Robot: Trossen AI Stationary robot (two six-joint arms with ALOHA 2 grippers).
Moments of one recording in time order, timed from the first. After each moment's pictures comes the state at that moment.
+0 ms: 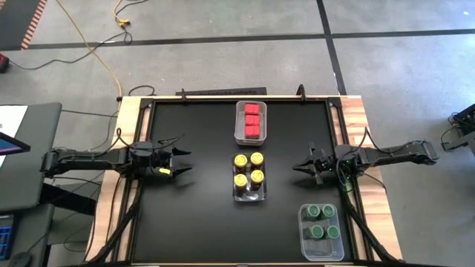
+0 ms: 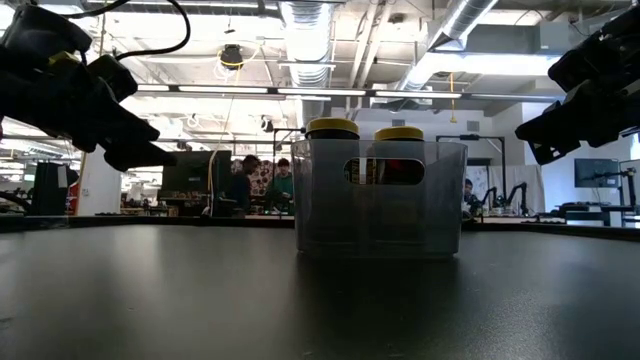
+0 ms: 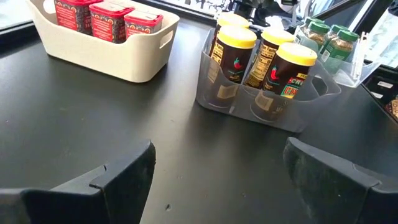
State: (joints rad) left arm 0.11 0.32 0.01 0.02 -0.01 -0.23; right arm 0.08 0.24 0.01 0.01 0.00 0.18
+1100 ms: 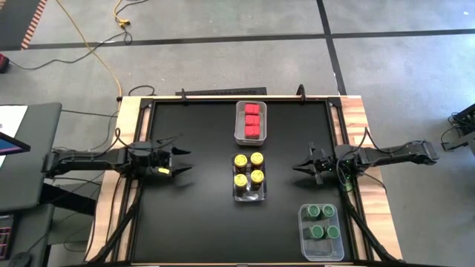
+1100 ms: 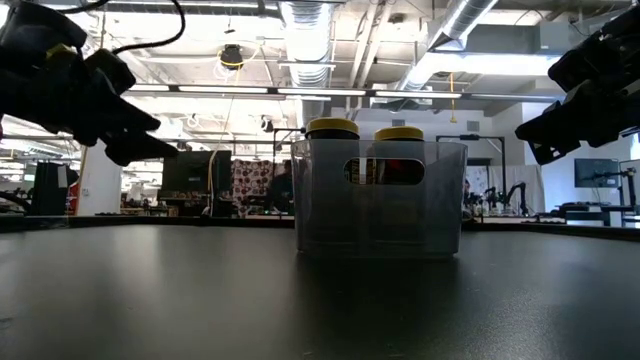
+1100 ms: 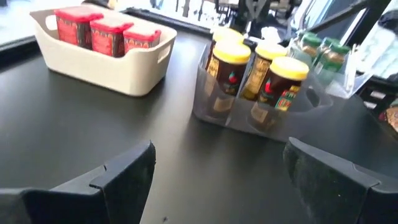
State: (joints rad) left arm 0.11 0.28 0.01 0.02 -0.01 -0.23; right arm 0.08 0.24 0.01 0.01 0.00 0.18
